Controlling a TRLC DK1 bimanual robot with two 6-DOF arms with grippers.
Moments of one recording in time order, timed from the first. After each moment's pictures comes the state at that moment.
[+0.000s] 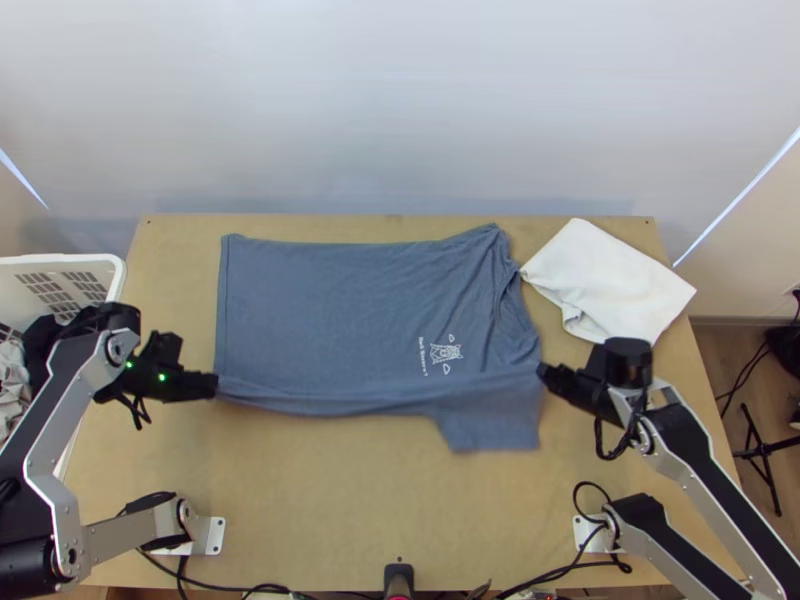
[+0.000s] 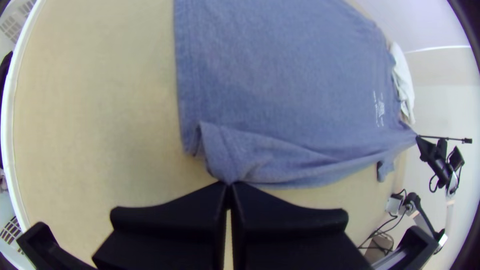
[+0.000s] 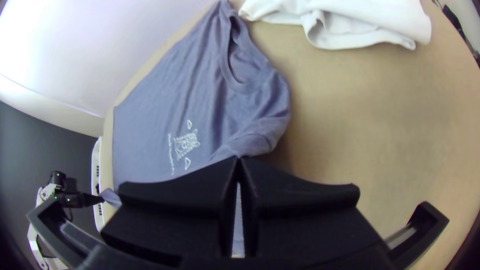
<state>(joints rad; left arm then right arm) 0.28 1.30 0.87 -1.00 0.36 0.22 0.25 0.90 0.55 -0.45 -0.21 0.71</state>
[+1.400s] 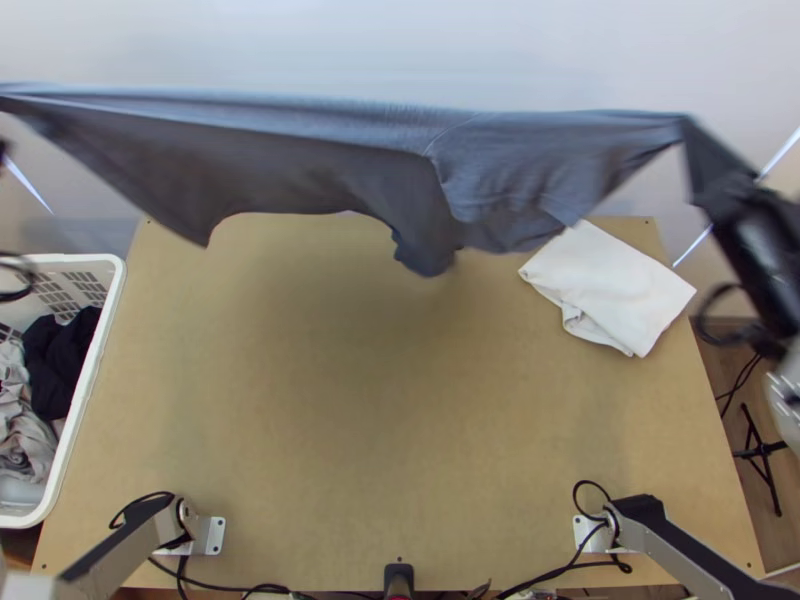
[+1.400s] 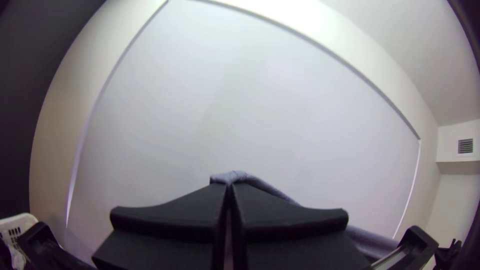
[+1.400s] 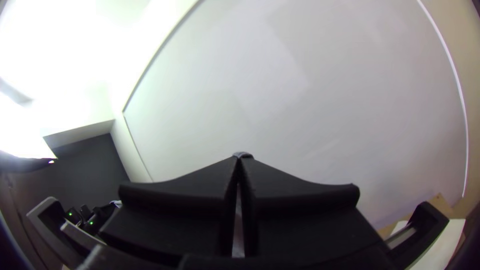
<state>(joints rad) 0.30 1.10 1.66 -0.20 0.17 -0.49 0.19 1.03 1.54 -0.18 -0.20 0.63</state>
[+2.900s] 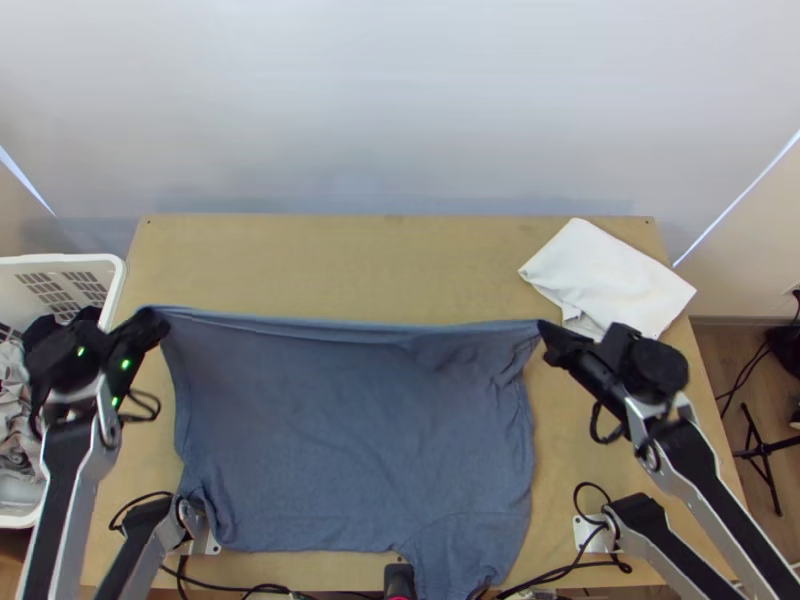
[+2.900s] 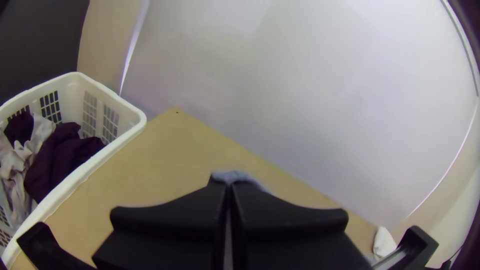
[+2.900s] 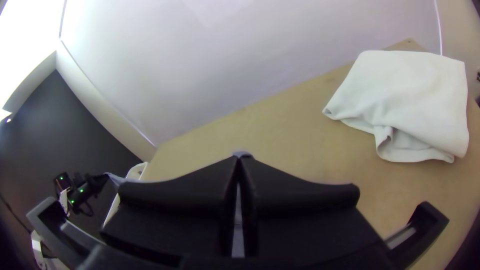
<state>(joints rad) 0.33 0.84 0.59 -0.06 0.17 -0.41 0.29 0.81 0.51 0.02 -0.21 0.61</state>
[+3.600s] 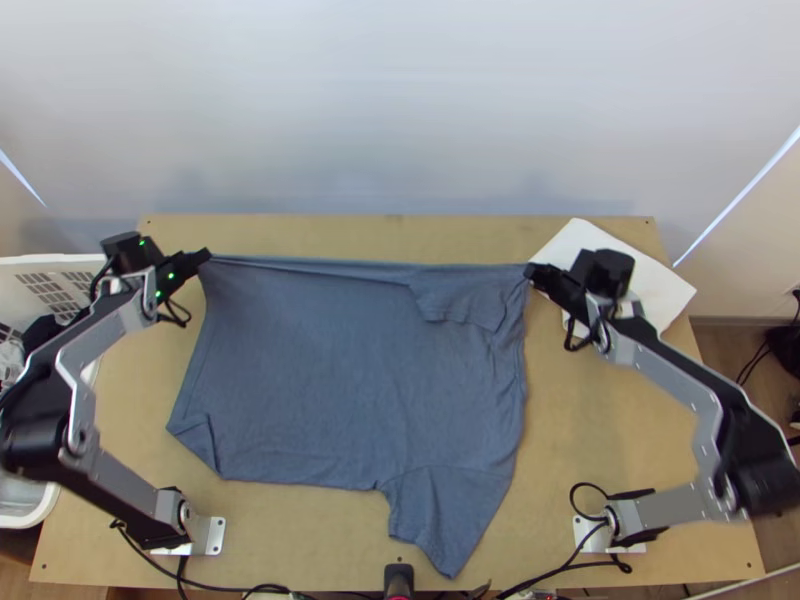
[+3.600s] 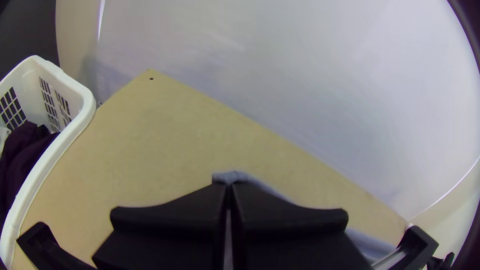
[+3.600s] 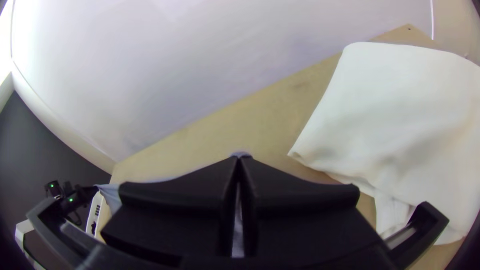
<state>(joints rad) 0.23 1.74 1.10 0.10 0.12 -0.37 0.13 1.58 0.89 0.24 -0.22 0.57</state>
